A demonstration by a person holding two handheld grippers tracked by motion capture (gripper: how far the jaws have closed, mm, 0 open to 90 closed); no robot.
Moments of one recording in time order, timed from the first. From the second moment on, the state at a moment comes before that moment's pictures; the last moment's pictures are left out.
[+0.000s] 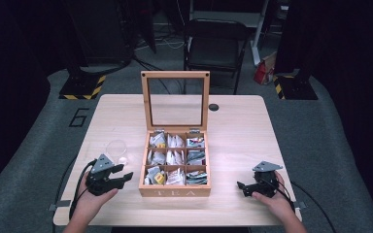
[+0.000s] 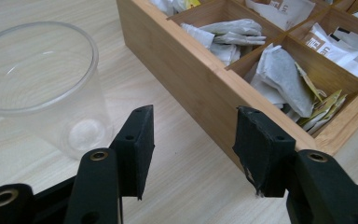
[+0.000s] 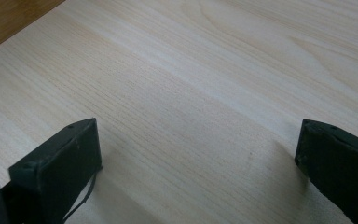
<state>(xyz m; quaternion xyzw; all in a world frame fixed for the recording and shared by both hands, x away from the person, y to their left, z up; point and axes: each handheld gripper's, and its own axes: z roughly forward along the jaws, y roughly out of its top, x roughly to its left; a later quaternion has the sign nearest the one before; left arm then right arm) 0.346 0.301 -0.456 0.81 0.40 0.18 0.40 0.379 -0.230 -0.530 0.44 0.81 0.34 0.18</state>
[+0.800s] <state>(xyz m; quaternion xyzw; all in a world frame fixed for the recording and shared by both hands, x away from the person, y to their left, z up) 0.355 0.276 -0.441 0.81 0.39 0.17 0.41 0.379 -0.230 -0.530 0.44 0.81 0.34 0.18</state>
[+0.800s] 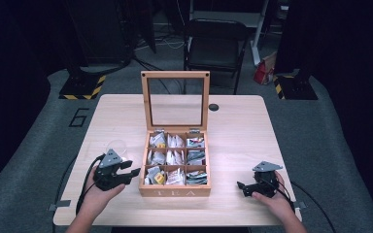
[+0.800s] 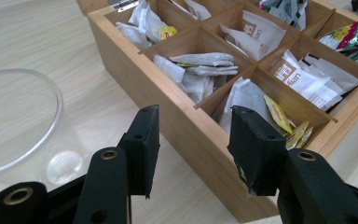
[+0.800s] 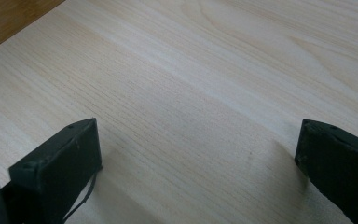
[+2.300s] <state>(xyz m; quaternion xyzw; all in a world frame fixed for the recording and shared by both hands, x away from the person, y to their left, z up) 0.370 0.240 -0.451 0.82 0.37 0.12 0.42 0.379 -0.230 -0.530 0.44 0.81 0.34 0.18</state>
